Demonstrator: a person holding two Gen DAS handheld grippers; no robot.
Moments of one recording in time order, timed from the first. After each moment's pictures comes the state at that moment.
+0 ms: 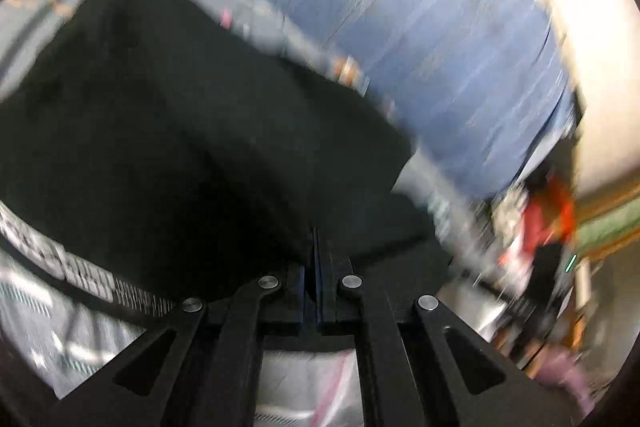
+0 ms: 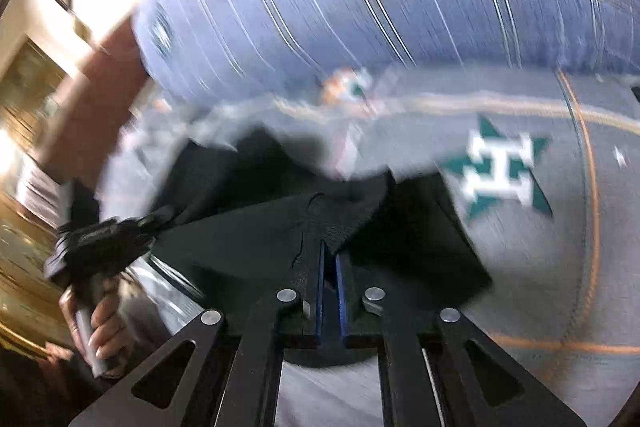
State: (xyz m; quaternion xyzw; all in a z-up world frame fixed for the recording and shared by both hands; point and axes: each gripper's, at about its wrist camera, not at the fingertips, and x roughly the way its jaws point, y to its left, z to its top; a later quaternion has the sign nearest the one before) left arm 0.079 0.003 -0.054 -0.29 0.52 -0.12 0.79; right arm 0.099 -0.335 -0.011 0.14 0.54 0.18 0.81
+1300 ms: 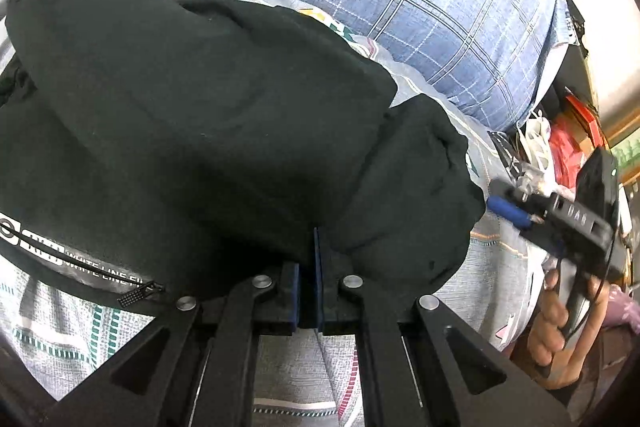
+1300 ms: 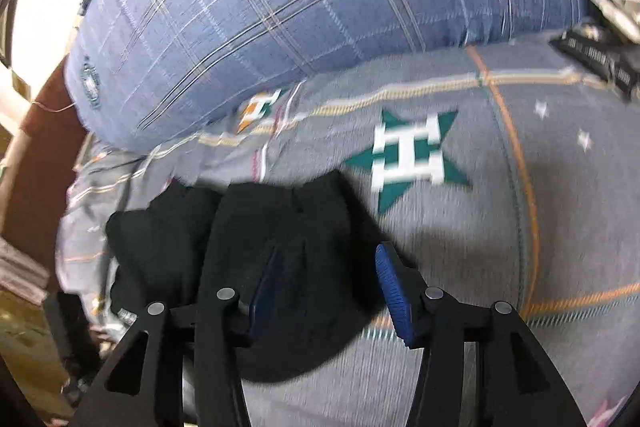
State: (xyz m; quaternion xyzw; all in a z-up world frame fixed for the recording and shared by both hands) left arm 0.064 -0.052 -0.055 -0.19 0.53 -0.14 0.82; right arm 0.088 -0.379 -0.007 0.21 0.52 0.08 0.82
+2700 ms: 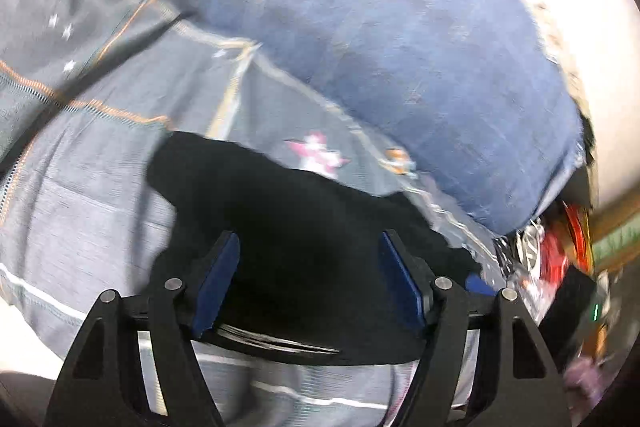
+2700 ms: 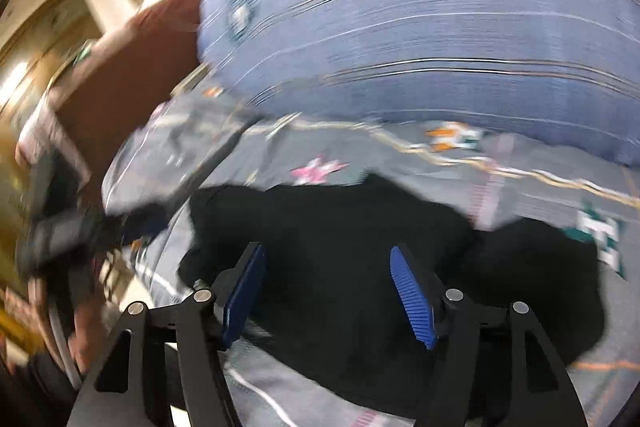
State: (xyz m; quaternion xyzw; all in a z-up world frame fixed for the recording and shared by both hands) left arm 0.094 0.157 0.024 -0.28 0.48 -0.06 0.83; right arm 0.078 -0.162 0.052 0.05 0.43 0.28 0.86
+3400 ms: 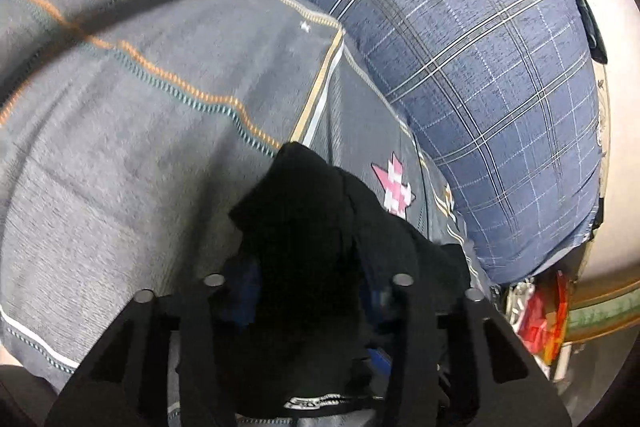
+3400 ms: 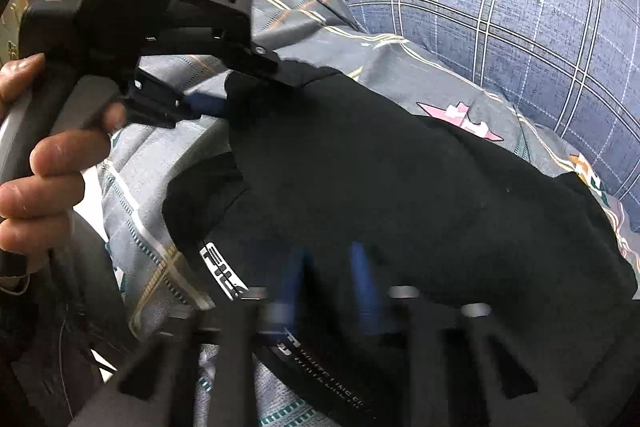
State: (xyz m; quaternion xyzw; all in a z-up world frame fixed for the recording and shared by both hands) left arm 0.122 0.204 -0.042 -0.37 0.49 -0.02 0.79; right arm 0.077 -0.009 -0.040 -0.13 0.45 0.31 0.83
